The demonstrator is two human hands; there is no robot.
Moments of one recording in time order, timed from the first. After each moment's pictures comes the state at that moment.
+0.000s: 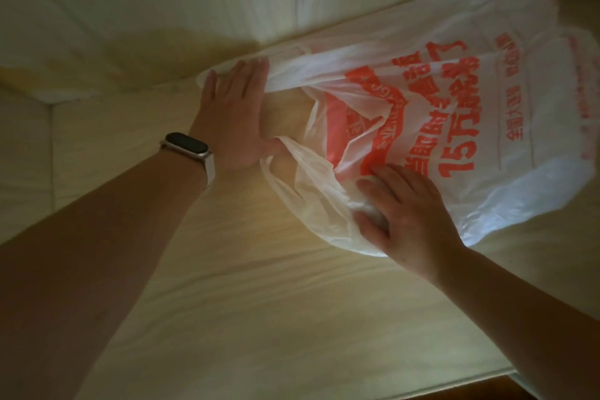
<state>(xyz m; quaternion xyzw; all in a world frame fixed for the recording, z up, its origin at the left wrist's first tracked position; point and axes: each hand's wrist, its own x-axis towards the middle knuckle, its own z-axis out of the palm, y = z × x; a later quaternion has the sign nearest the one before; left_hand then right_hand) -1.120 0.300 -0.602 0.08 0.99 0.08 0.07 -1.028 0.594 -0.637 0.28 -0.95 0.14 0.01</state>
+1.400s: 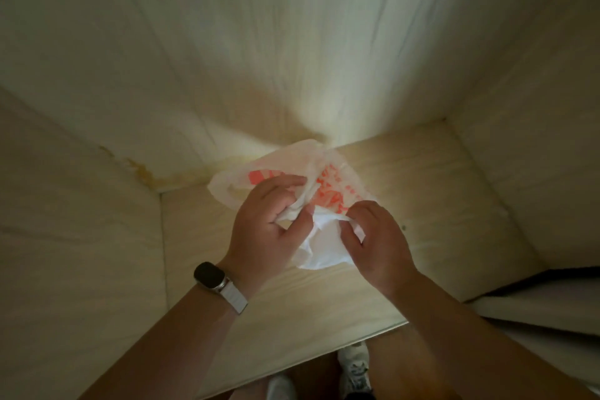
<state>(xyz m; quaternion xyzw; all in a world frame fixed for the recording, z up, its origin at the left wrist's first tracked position) -0.977 0.357 -0.323 0.13 0.85 0.47 -0.19 -0.975 0.557 -0.390 0.13 -0.93 0.32 0.08</state>
